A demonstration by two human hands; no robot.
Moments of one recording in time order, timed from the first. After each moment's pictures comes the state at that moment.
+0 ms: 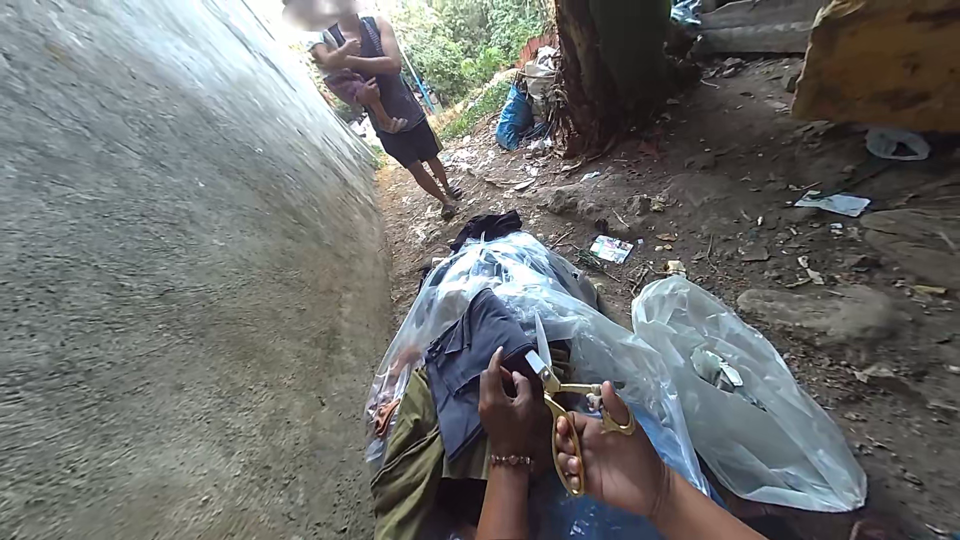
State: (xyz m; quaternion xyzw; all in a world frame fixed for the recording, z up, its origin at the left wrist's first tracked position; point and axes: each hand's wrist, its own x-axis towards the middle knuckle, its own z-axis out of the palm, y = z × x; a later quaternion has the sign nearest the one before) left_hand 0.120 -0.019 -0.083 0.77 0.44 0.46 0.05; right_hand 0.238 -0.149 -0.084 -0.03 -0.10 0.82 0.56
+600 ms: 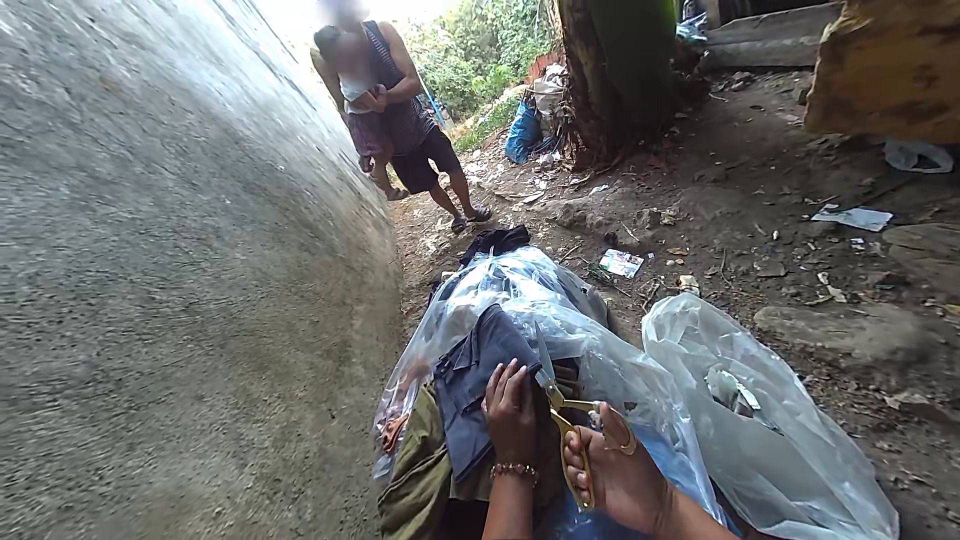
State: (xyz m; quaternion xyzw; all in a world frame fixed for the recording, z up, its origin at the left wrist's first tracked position) left_hand 0.115 0.000 -0.097 0.80 0.39 0.45 0.04; right_hand 0.237 -0.140 -0.090 -0.12 -0.08 0.80 0.59
